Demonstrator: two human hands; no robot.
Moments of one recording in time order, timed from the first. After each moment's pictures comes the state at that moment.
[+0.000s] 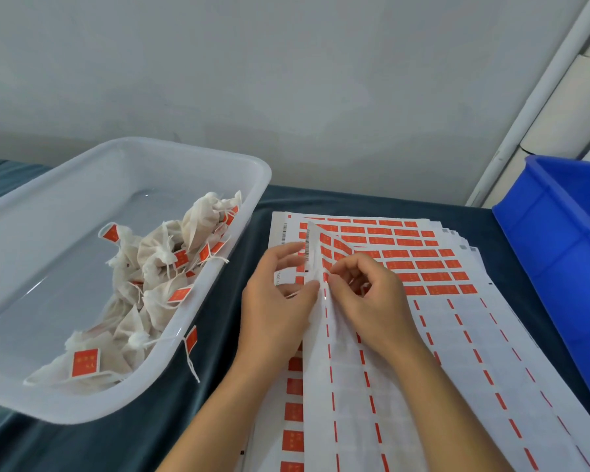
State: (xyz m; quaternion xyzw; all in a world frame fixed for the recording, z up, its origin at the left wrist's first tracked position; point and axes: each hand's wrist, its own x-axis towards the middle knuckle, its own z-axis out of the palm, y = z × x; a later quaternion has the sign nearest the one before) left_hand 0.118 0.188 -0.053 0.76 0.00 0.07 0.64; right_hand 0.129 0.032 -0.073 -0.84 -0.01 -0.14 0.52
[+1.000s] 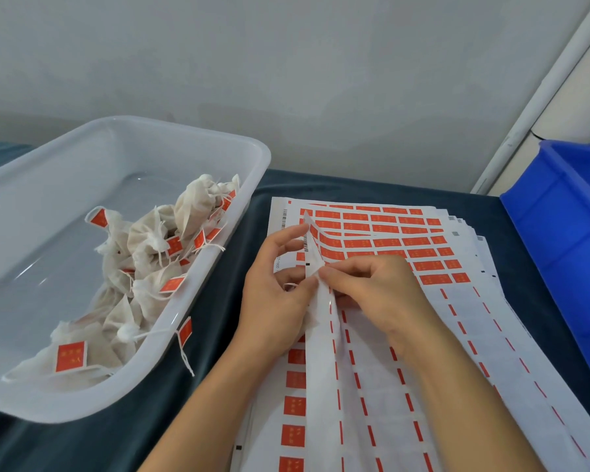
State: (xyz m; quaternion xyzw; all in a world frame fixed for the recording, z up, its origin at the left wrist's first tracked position) left_hand 0.125 0.190 -0.058 0.72 -0.04 0.03 0.70; right_hand 0.129 0.032 -0.052 -0.82 0.08 0.03 0.57
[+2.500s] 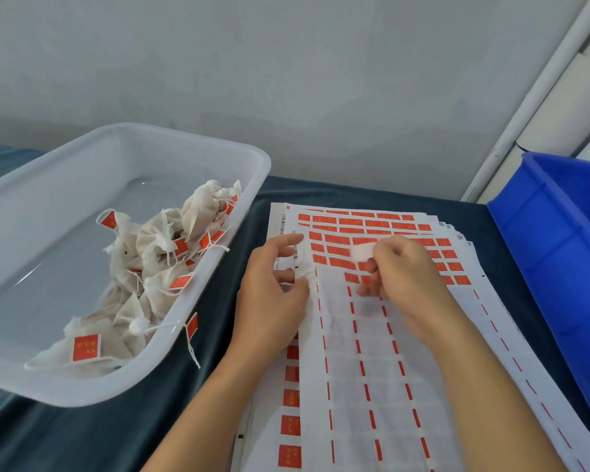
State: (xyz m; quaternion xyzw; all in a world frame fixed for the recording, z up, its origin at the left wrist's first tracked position) left_hand 0.121 0.194 -0.054 0.79 0.00 0.04 0.61; right_hand 0.135 0.010 -0.031 -0.84 0.18 -0.06 0.51
